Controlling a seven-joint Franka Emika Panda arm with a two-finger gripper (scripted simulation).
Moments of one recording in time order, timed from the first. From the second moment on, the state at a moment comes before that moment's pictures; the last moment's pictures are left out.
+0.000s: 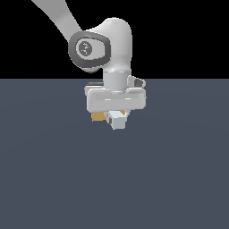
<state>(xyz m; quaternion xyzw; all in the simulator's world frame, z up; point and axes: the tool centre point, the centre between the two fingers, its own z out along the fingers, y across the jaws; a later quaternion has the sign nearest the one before) 0.008 0.081 0.053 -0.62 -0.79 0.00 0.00</state>
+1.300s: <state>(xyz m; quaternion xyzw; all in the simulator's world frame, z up) -0.012 0.162 0.055 -0.62 -0.79 0.00 0.00</state>
